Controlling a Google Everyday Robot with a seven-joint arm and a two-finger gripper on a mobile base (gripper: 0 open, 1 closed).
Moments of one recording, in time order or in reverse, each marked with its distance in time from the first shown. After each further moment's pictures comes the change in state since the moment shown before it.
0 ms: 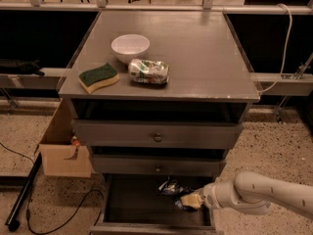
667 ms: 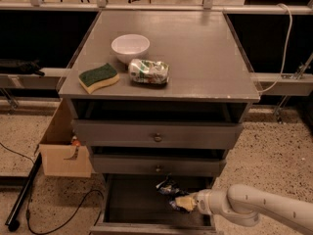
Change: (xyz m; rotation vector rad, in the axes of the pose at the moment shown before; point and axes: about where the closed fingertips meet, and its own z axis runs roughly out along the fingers) arm 0.014 -0.018 0.046 0.031 -0.108 0.102
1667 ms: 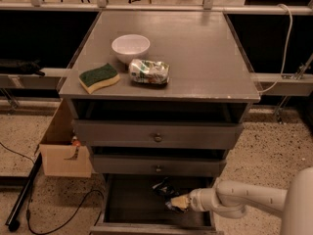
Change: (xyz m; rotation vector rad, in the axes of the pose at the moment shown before) arm 0.014 -0.026 0.052 -0.001 0.077 0.064
